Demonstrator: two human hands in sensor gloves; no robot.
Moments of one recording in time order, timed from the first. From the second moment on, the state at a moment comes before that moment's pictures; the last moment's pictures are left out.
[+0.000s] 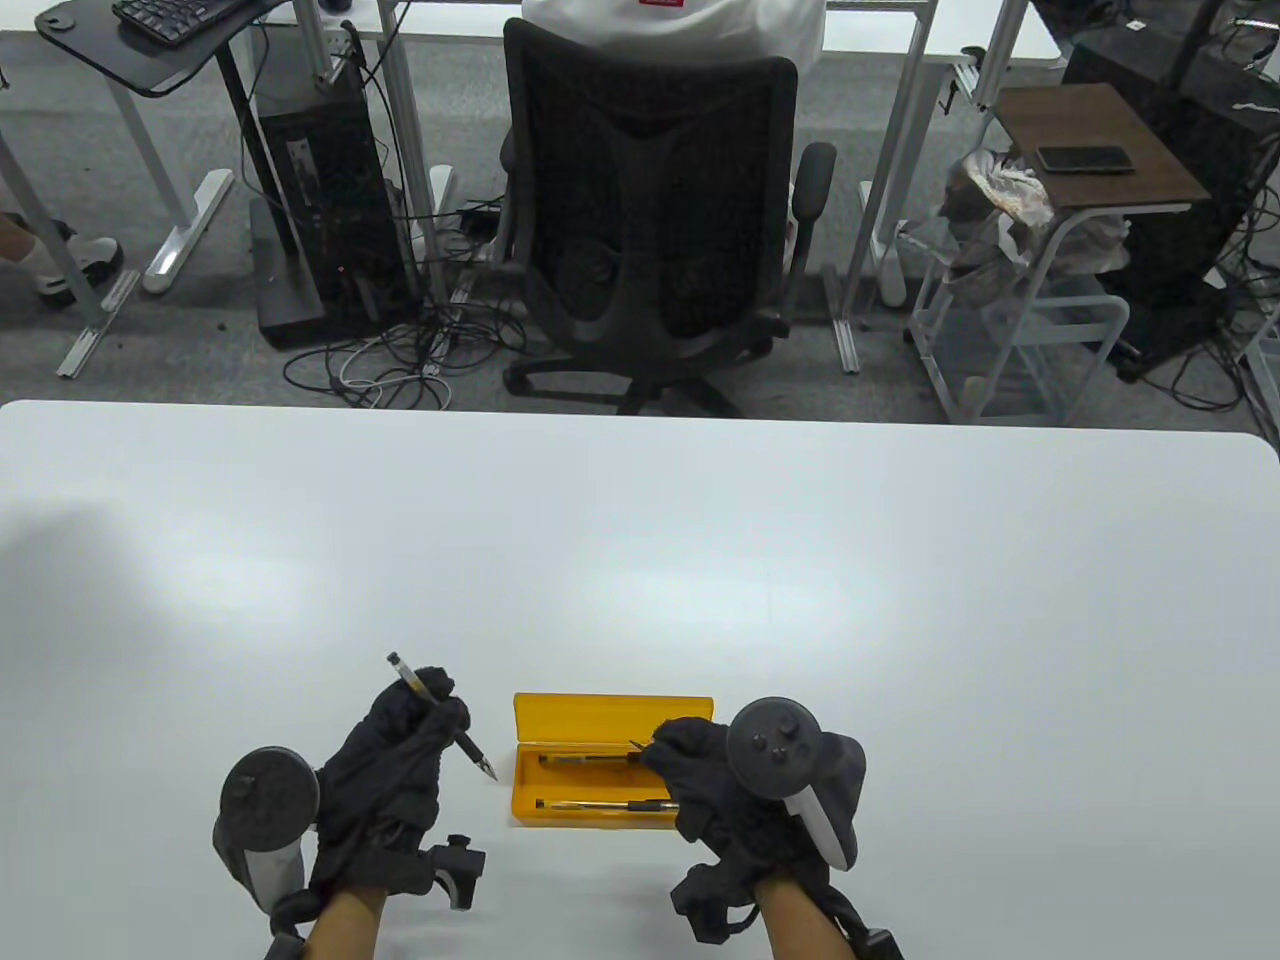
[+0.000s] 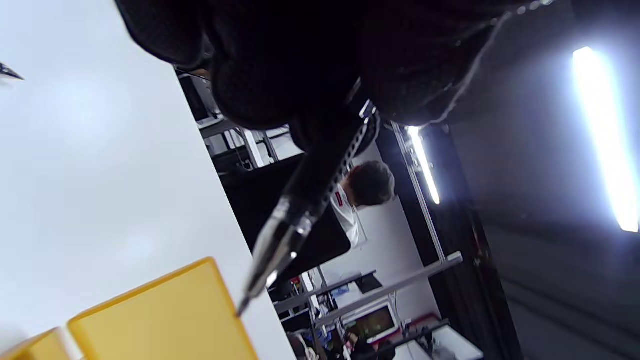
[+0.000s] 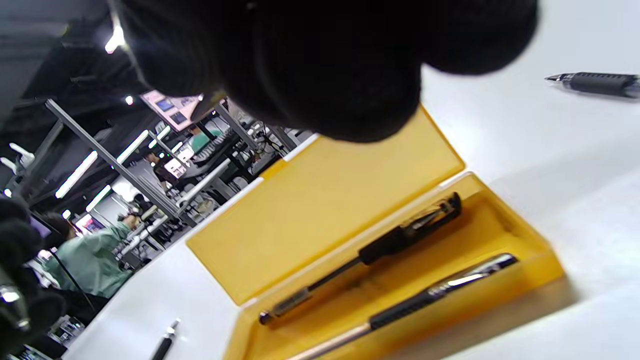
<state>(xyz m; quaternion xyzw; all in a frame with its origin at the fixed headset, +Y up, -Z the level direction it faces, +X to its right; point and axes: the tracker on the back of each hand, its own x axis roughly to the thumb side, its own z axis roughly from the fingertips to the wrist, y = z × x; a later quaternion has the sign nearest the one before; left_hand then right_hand) -0.254 -0.716 -0.258 0.13 -0.02 0.55 0.83 0.083 -0.701 -0.275 0.02 0.04 0.94 0.35</state>
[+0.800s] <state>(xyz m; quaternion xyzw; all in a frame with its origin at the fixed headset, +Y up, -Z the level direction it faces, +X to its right) -0.193 -0.697 -0.246 0.12 -0.22 0.15 0.96 0.064 -0.702 -0.270 0.09 0.03 0.94 0.34</state>
